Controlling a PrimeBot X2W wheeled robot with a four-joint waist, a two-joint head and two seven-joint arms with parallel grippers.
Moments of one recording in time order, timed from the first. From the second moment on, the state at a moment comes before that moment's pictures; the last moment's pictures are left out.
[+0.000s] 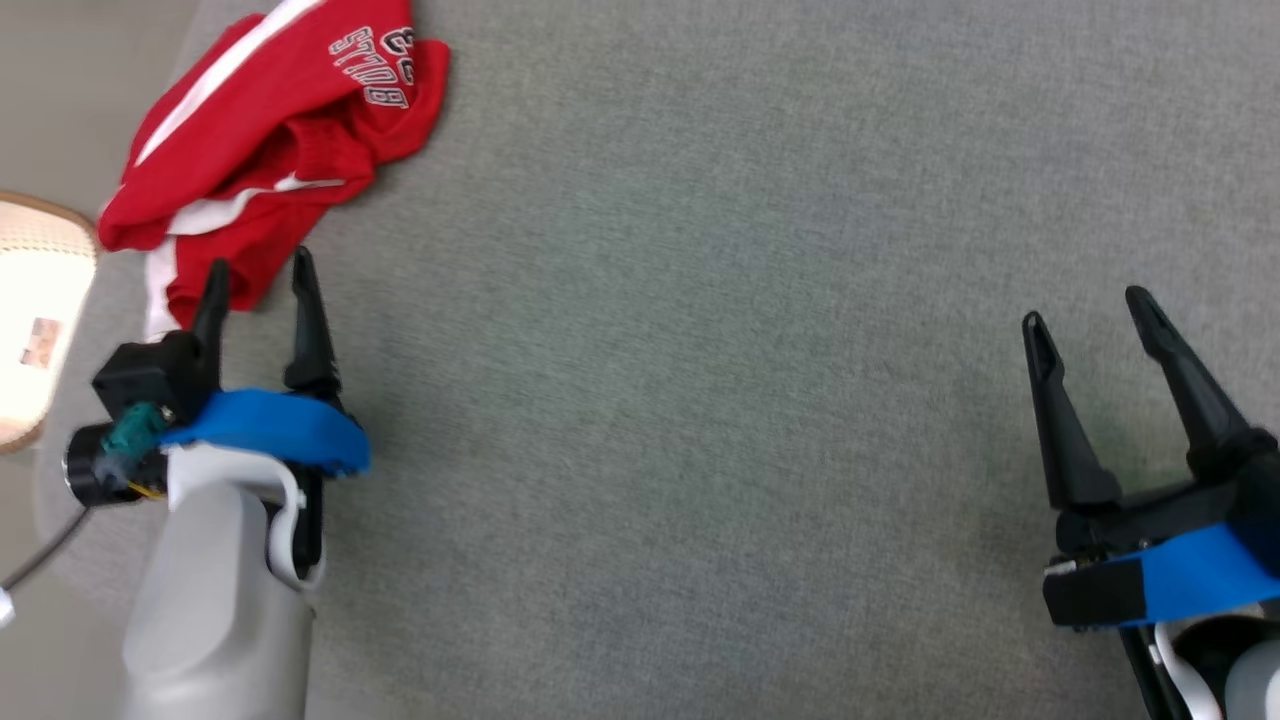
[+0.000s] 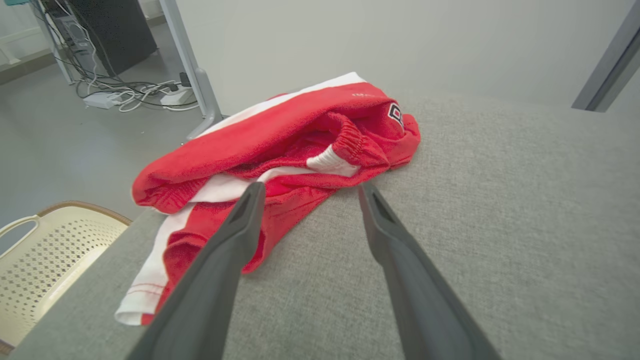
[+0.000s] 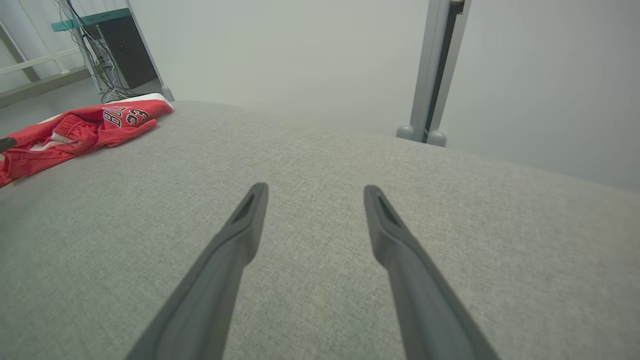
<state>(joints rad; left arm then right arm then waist) -0.48 0.09 0.03 0.54 -0.21 -0.08 -0.26 -0.08 -0.11 -0.01 -0.36 0.04 0.13 0.11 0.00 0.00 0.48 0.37</state>
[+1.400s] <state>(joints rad) -0.14 0.09 0.10 0.27 -0.08 -0.11 -0.23 0.04 -0.05 -0.06 -0.21 0.11 0.13 -0.03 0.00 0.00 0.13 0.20</state>
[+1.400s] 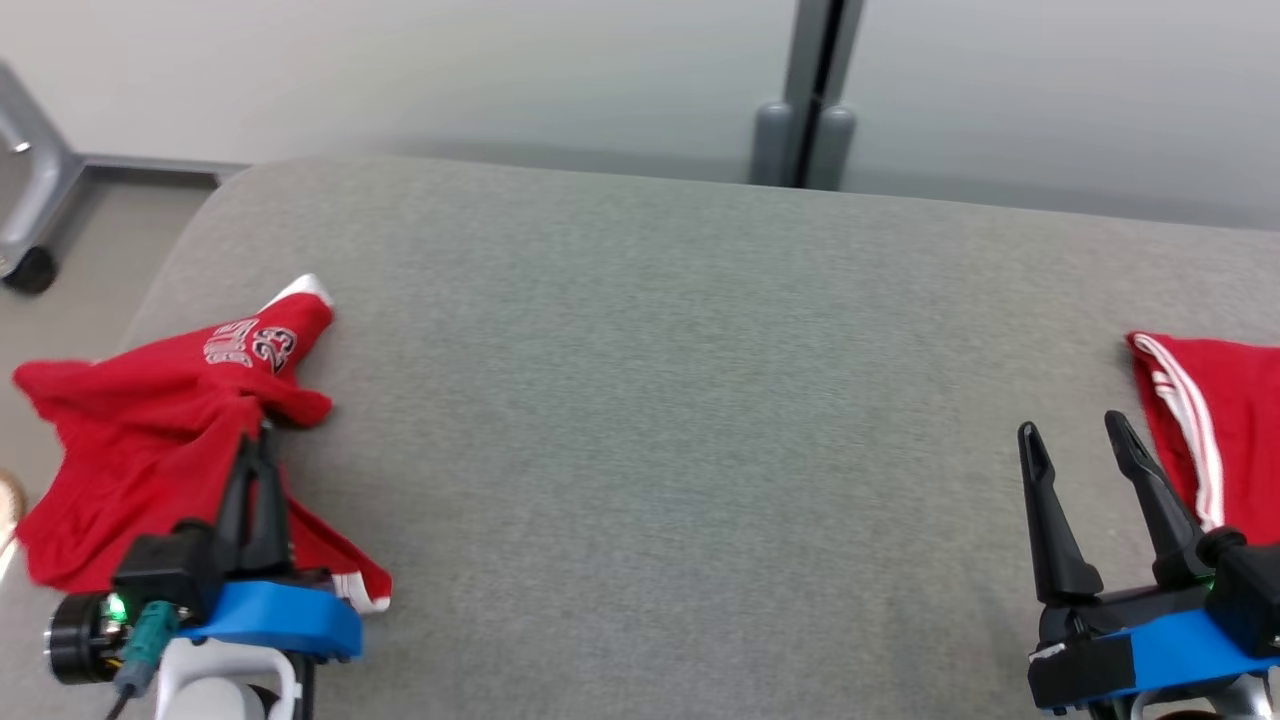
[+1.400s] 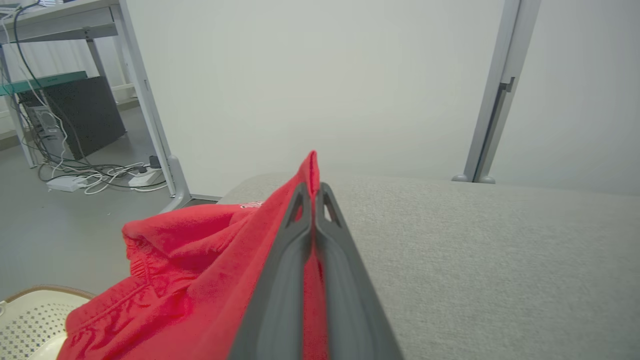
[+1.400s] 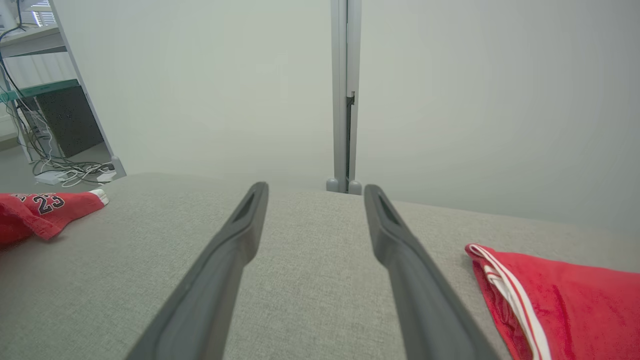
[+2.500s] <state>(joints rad) -0.41 0.07 -0.55 0.27 -0.23 -0.12 -0.23 -0.04 -0.05 -0.06 -0.09 0.23 0.13 -0.16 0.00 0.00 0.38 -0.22</state>
